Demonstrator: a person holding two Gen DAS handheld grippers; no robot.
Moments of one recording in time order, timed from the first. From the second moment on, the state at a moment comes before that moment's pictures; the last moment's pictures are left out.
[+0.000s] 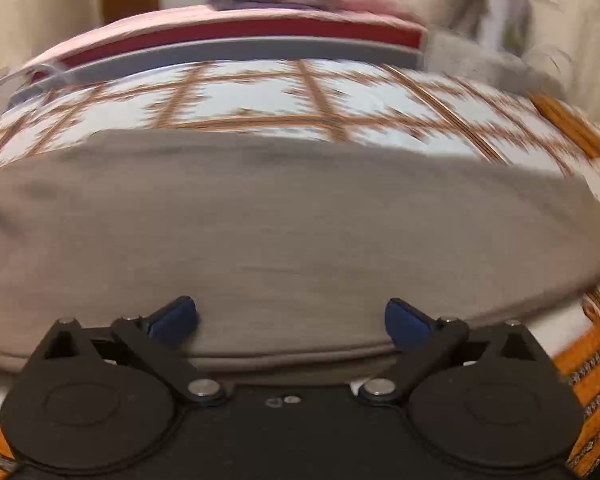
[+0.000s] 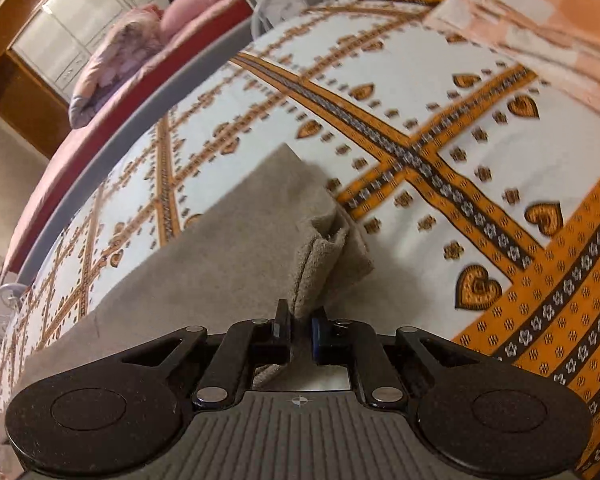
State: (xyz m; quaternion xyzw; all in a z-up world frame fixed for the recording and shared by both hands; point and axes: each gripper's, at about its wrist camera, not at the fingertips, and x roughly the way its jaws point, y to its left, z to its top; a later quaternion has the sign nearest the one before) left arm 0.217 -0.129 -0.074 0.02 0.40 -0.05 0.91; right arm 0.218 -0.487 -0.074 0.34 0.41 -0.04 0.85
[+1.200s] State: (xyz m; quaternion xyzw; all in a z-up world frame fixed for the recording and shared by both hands) left arm 0.225 -0.005 -0.018 0.05 0.32 -0.01 0.94; right arm 0.210 -0.408 -0.002 0.25 0.31 0.02 0.92
